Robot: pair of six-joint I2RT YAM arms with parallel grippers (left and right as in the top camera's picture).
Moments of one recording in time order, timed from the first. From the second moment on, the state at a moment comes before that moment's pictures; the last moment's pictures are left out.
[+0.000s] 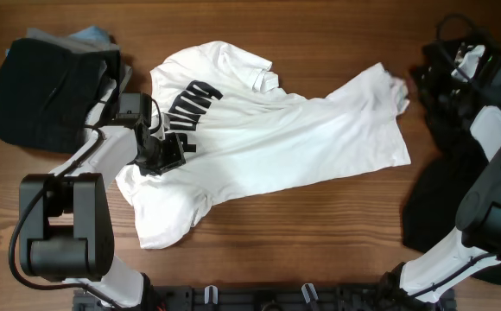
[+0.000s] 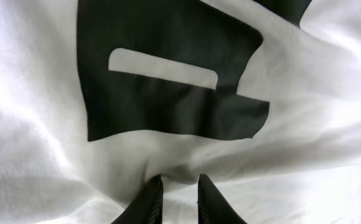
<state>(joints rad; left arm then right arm) -0.02 1.78 0.96 -0.63 0.30 -0.32 -0.43 1.93 1.22 -0.08 -0.72 0.38</state>
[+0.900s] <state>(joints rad) 0.01 1.78 0.96 -0.66 0.30 -0.32 -0.43 1.71 1.21 -1.13 -0.32 0.22</state>
